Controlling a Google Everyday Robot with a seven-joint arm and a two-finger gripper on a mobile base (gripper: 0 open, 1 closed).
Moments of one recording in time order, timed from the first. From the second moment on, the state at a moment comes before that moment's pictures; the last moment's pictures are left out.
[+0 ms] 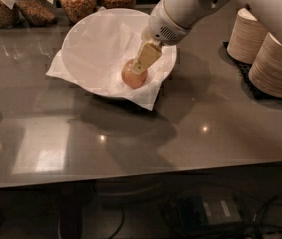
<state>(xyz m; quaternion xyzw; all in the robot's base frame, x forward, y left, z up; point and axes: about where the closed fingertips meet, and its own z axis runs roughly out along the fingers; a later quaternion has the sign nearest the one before) 0.622 -0.019 0.933 -0.59 0.74 0.09 0.31</state>
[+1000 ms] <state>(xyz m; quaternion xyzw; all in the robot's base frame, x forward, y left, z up) 0.634 -0.005 0.890 -0.59 0.74 0.12 0.29</state>
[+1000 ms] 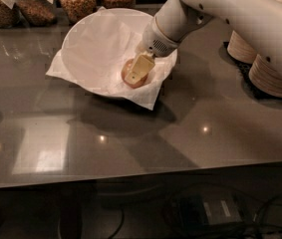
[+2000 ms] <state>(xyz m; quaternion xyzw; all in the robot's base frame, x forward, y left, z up) 0.646 -0.003 0.864 -0.59 0.75 0.13 0.27</state>
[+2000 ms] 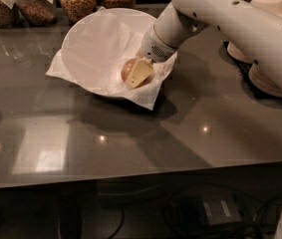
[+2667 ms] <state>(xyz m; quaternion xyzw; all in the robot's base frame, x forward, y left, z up) 0.645 0.000 0.857 -0.60 0.75 0.14 0.26</state>
